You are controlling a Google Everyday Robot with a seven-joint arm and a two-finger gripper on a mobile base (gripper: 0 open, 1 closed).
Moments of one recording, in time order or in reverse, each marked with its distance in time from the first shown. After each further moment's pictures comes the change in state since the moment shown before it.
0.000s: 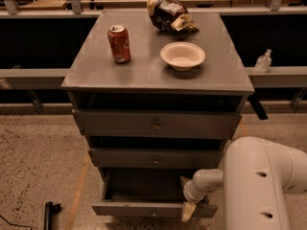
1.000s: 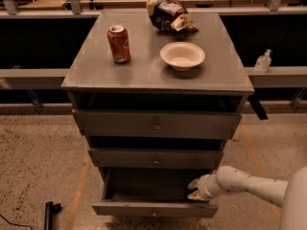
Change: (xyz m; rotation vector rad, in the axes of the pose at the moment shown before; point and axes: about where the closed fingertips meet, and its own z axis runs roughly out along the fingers) arm 0.013 -0.011 -0.079 0.098 -0.155 0.052
